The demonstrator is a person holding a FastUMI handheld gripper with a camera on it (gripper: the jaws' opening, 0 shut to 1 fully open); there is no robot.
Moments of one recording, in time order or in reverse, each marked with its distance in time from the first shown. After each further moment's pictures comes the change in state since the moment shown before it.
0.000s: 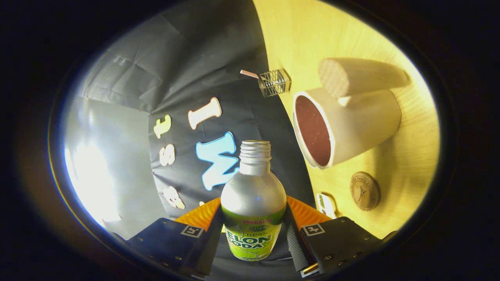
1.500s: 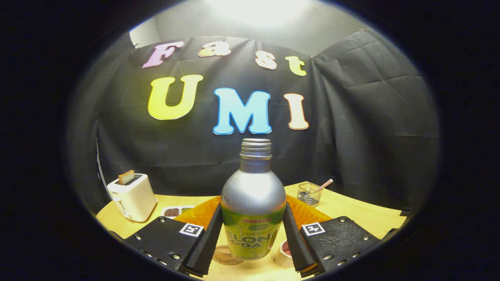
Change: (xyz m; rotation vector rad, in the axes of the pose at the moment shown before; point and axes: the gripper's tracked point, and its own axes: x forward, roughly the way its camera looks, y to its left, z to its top) arm 0.005 0.066 -0.040 -1.821 0.023 -0.261
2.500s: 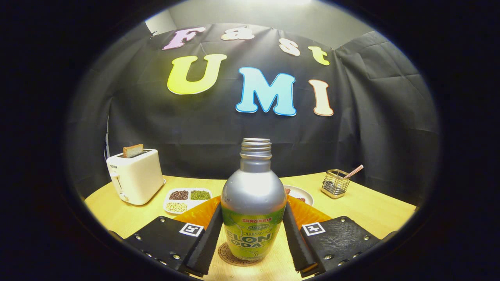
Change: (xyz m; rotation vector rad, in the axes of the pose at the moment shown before) arm 0.047 0.048 -0.084 -0.066 0.078 0.099
